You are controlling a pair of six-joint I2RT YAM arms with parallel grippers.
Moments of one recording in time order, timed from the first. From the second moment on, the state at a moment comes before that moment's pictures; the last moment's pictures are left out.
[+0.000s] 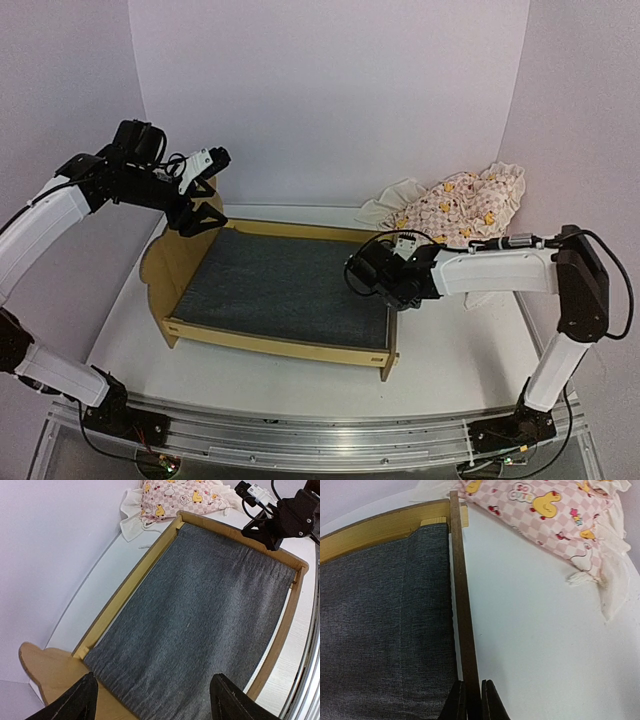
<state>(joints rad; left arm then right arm) -0.46 1.31 1.46 -0.80 0.34 0.60 0.94 1.78 1.21 -0.60 0.78 1.05</state>
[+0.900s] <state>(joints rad) -0.25 1.50 1.76 -0.74 0.41 0.29 0.36 1.82 1.65 -0.73 0.16 0.31</state>
